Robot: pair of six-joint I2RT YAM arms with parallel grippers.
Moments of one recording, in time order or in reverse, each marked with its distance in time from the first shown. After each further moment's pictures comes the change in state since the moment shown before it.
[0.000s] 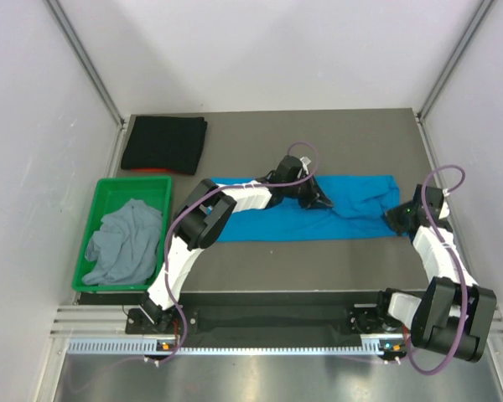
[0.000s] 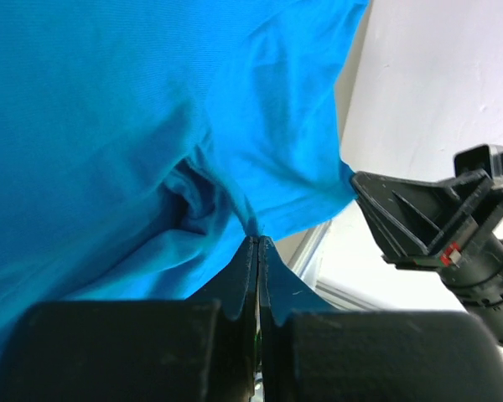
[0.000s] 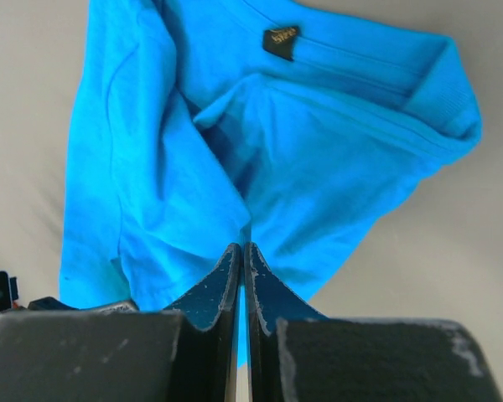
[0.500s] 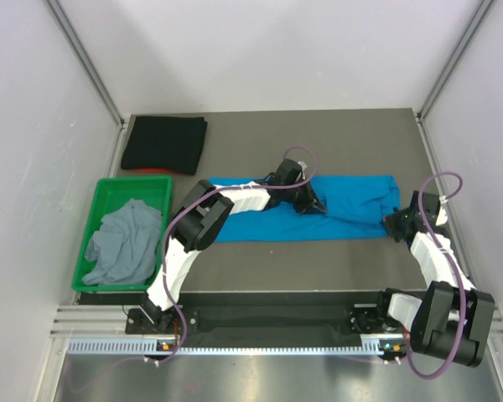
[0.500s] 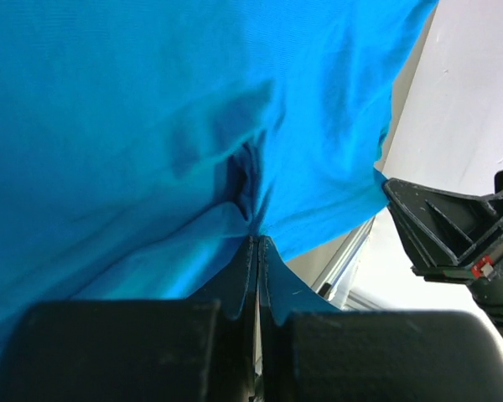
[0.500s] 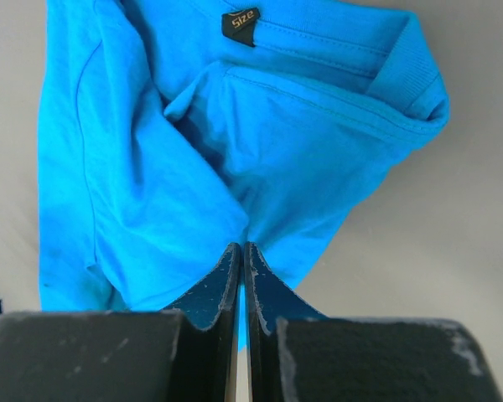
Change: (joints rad) left arm -0.003 -0.041 -0.048 -0.116 -0.079 0.076; right arm 0.013 -0.042 -0.076 0.023 0.034 0.017
